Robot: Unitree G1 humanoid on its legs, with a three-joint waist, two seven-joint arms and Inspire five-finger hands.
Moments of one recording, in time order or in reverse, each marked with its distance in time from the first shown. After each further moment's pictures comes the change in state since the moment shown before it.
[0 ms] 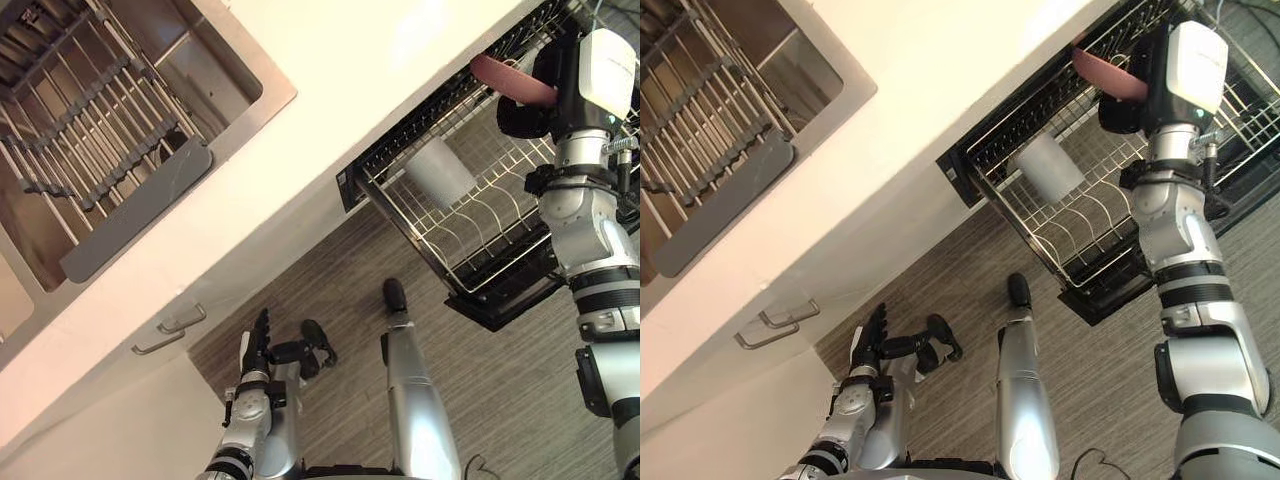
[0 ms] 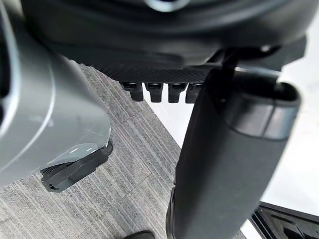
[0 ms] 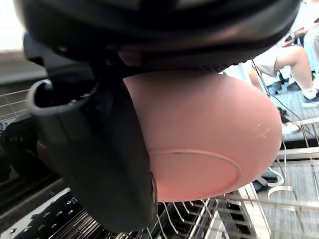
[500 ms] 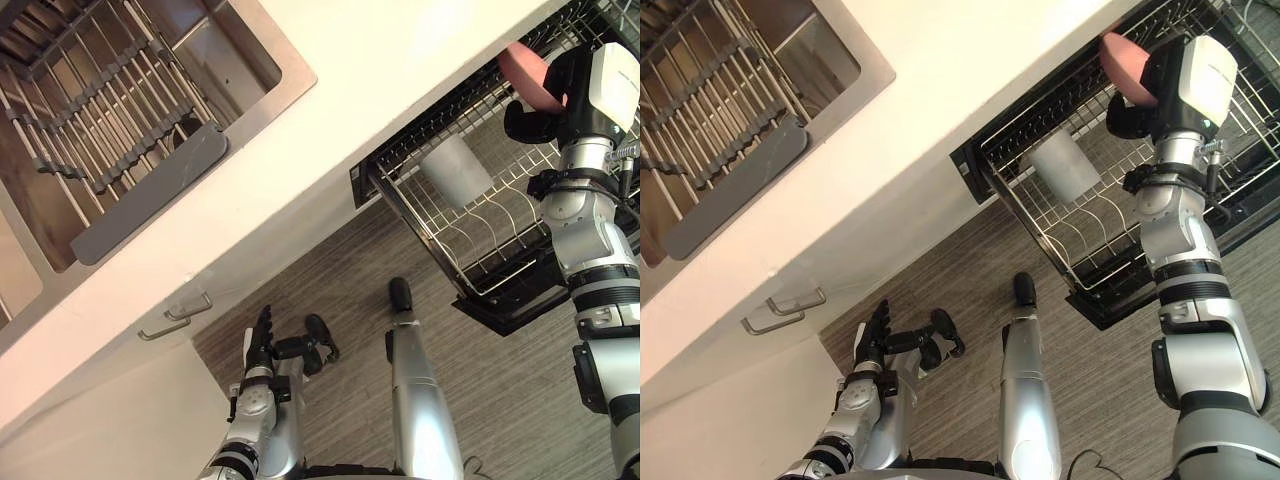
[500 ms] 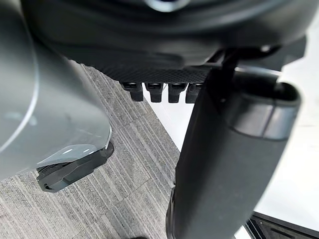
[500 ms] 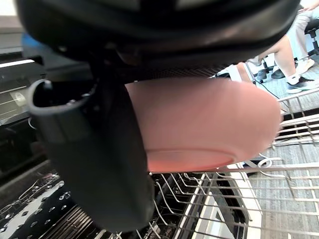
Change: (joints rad) left arm -0.022 -0.013 0.018 0.004 0.000 0.011 0.012; right arm 0.032 0.040 -0.056 0.044 0.040 0.005 -0.043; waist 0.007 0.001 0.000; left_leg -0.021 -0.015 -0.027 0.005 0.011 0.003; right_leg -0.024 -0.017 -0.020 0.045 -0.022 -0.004
